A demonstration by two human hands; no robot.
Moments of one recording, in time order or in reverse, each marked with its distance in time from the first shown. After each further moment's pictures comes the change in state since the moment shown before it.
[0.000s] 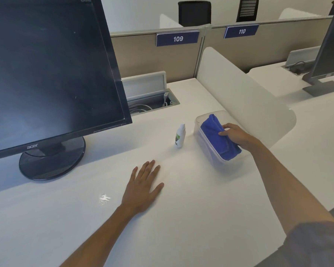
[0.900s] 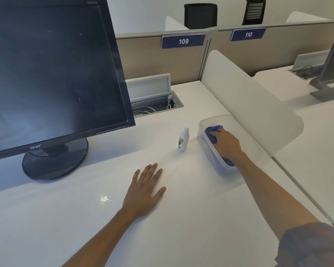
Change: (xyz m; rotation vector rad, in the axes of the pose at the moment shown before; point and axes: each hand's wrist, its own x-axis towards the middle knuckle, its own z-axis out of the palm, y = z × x) left_hand 0.000 0.001 0.000 -0.003 0.000 -0.018; right_hand 0.019 0.007 0.050 -0.784 0.263 -0.397
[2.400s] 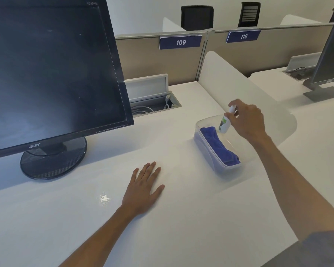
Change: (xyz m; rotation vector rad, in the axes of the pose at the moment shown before) left_hand -0.001 0.001 -0.001 -0.021 0.005 -0.001; right_hand -0.015 0.009 -0.096 0.113 0.471 -0.022
